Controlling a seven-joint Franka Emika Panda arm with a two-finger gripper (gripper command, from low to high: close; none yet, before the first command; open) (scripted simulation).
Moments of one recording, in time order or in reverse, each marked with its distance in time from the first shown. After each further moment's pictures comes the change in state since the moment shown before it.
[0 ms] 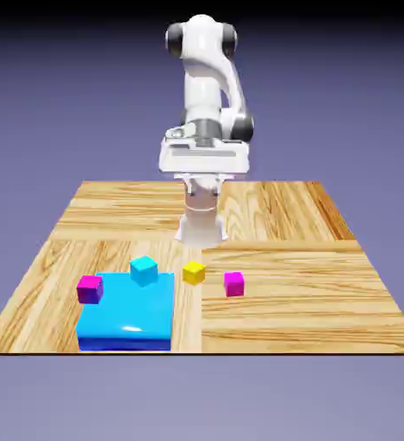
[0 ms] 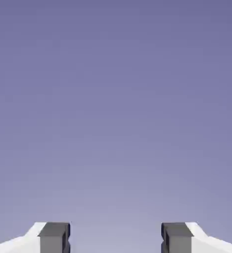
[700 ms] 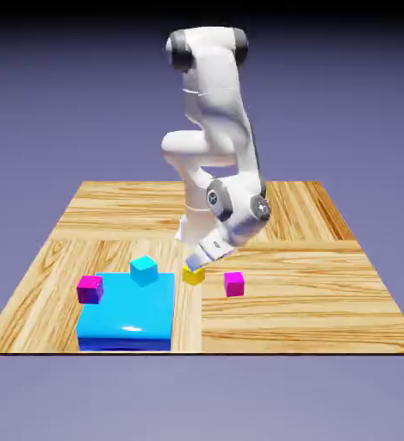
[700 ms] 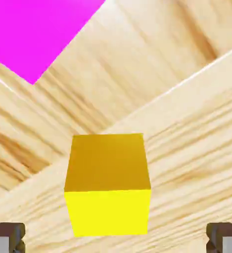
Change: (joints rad) arm -0.116 0.666 0.297 0.047 -0.581 -0.783 -0.108
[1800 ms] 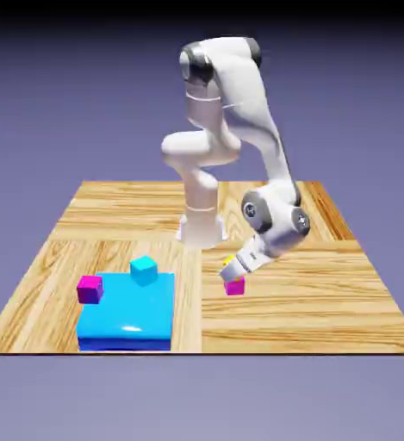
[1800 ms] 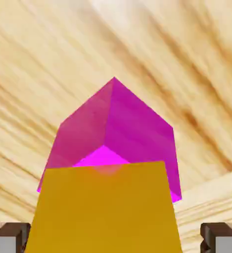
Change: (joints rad) arm 0.309 0.043 -0.036 0.293 0.276 -0.260 -0.009
